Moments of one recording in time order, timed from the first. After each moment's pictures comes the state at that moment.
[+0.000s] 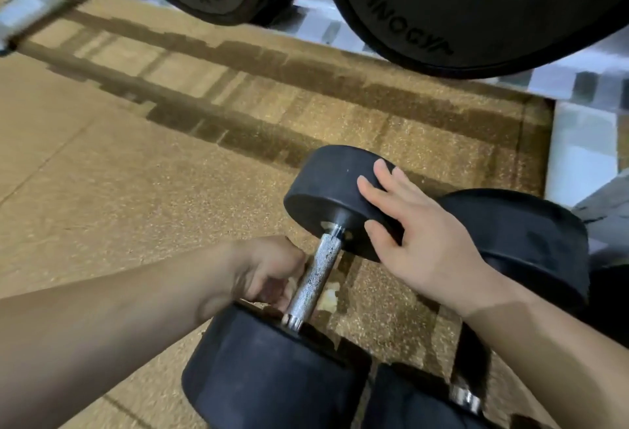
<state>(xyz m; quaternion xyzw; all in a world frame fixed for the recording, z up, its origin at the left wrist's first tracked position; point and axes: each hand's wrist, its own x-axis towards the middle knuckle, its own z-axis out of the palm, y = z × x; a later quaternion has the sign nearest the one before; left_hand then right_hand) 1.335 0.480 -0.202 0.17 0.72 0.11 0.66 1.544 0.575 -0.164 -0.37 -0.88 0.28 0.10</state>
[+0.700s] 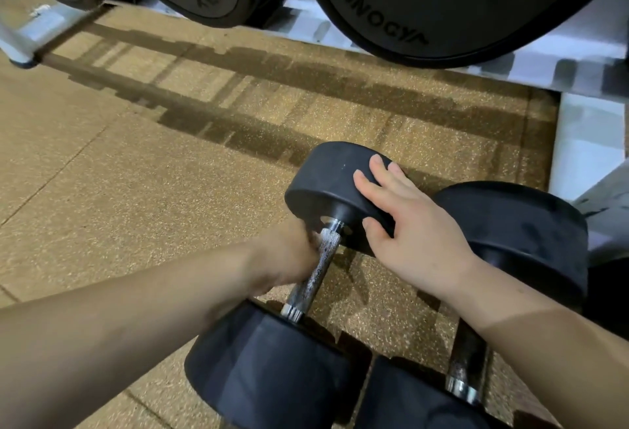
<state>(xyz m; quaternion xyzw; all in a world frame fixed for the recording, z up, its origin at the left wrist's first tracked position) 1.361 0.484 -0.185 0.44 0.81 0.05 0.38 1.546 0.574 -0.170 -0.37 -0.88 0.28 0.09</state>
